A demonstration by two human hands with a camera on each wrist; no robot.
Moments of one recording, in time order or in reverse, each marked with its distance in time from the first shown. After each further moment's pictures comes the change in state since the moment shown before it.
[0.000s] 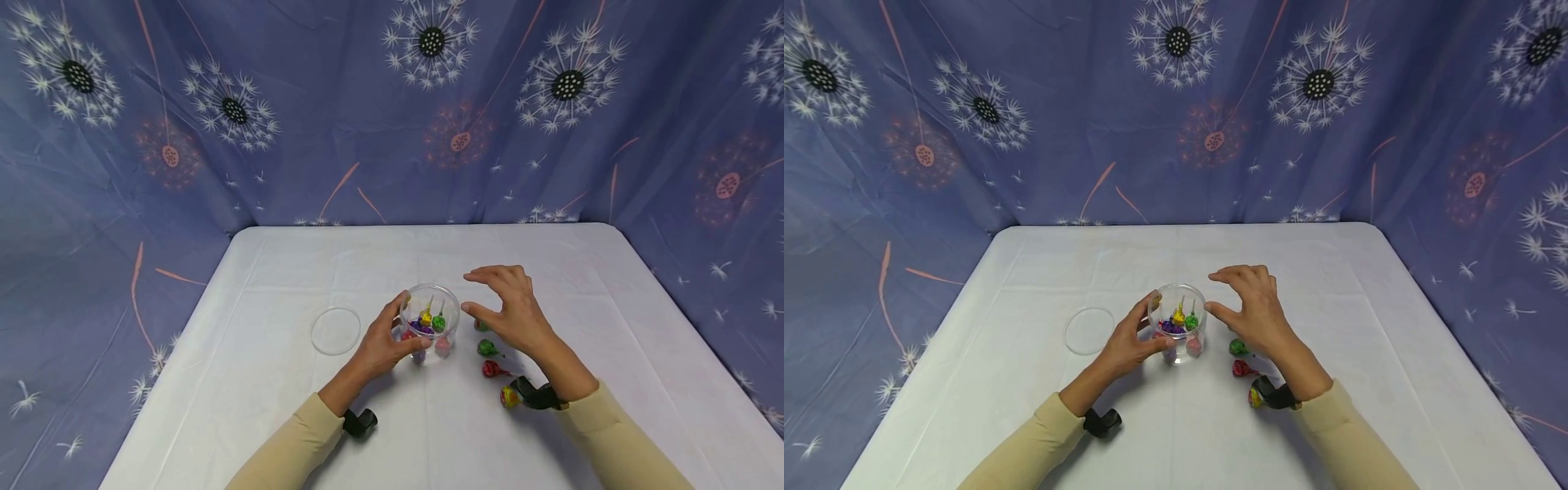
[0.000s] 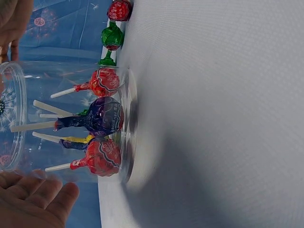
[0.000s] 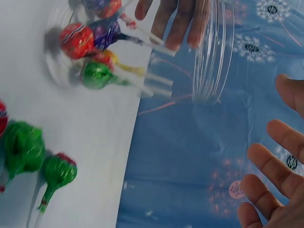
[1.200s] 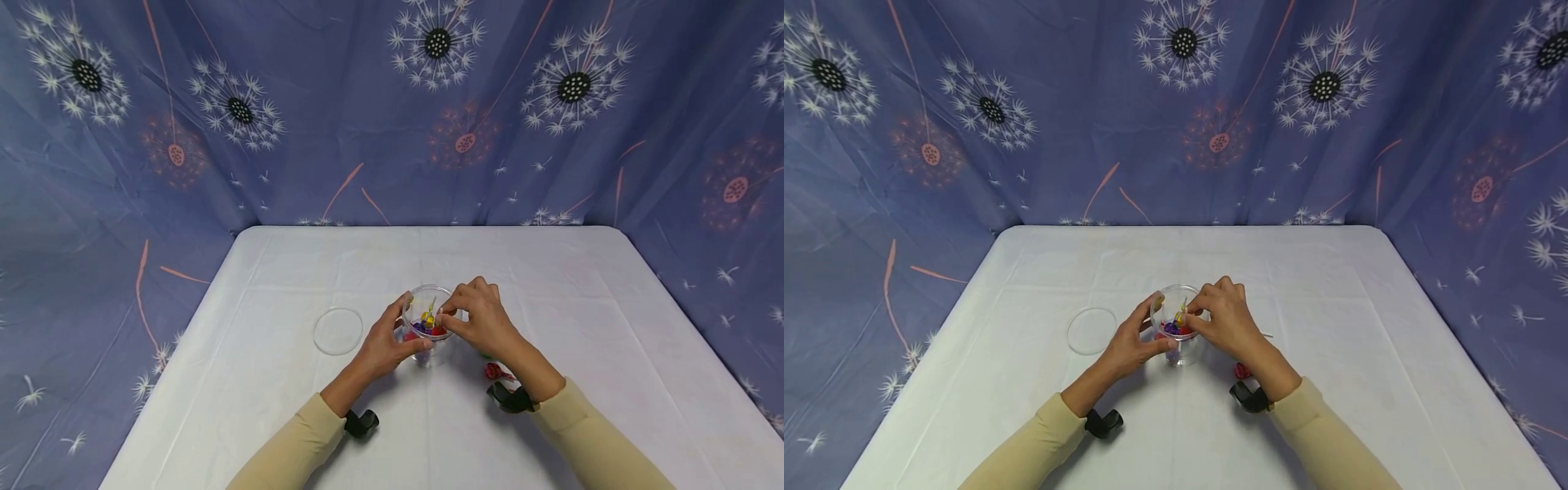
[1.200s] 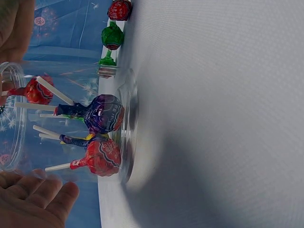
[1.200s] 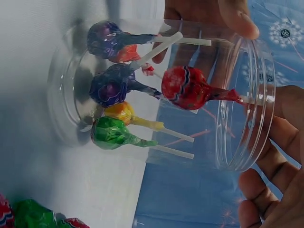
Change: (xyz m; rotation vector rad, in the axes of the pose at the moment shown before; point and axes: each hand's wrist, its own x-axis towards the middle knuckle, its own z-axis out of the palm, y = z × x) left_hand 0.002 -0.002 0.000 0.015 0.005 -0.002; right_hand 0.010 -0.018 0.039 -0.008 -0.093 -0.072
